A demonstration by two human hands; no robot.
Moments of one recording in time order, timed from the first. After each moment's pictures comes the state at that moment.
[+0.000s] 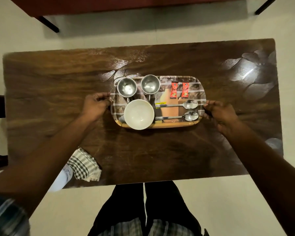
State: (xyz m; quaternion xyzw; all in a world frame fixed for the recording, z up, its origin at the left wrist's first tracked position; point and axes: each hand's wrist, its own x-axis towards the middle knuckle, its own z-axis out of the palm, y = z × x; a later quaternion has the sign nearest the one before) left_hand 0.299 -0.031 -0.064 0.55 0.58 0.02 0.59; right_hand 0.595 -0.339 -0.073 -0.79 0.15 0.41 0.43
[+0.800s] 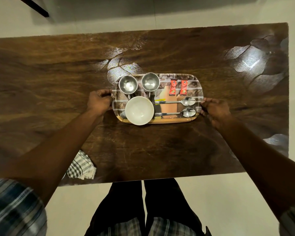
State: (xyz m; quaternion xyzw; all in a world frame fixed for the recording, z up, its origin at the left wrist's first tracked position) left_hand 0.322 -0.053 -0.109 0.54 0.63 -0.01 0.56; right_hand 0.592 -0.339 -0.116 -0.79 0.21 0.40 0.41
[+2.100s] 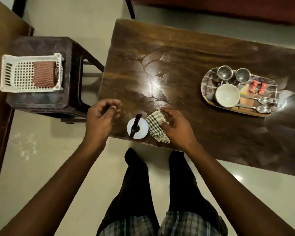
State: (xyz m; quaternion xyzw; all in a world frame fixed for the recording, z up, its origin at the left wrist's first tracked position) left_hand -0.079 -0.060 0.067 0.52 0.60 0.24 0.56; right_hand 0.135 -0.195 0.010 -0.77 -0.38 0.41 0.30
